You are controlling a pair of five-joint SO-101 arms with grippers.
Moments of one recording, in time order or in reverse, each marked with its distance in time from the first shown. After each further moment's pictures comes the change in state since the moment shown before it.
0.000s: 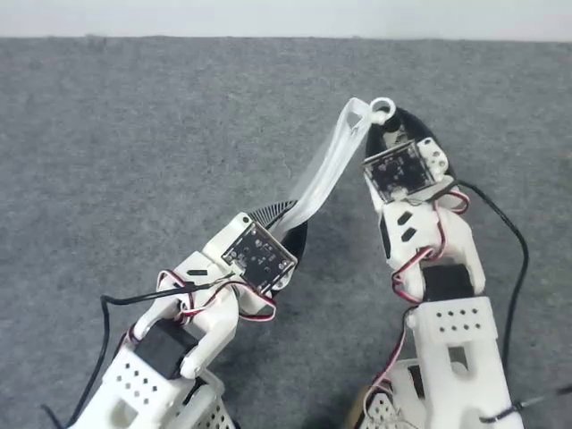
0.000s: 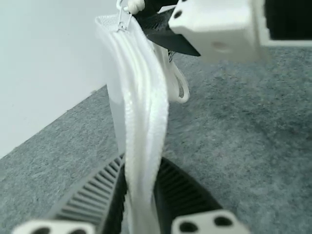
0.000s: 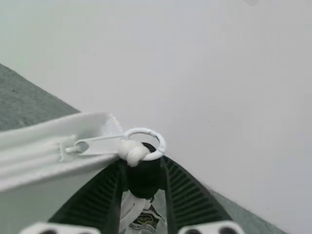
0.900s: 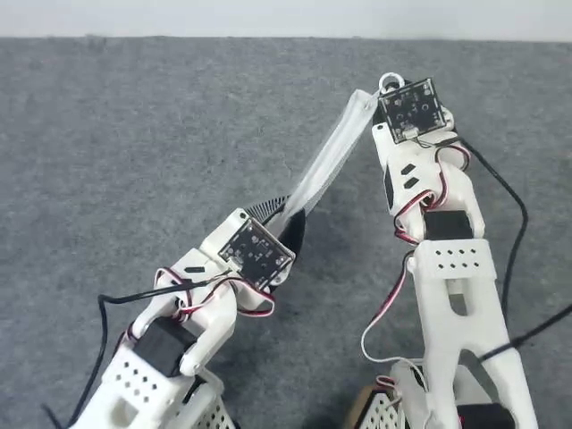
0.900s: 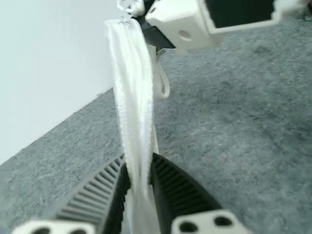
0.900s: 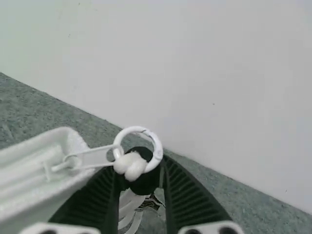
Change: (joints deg) left arm -1.3 0.4 -0.8 -0.1 0.0; right arm 3.9 22.5 -15.3 -0.8 -5.3
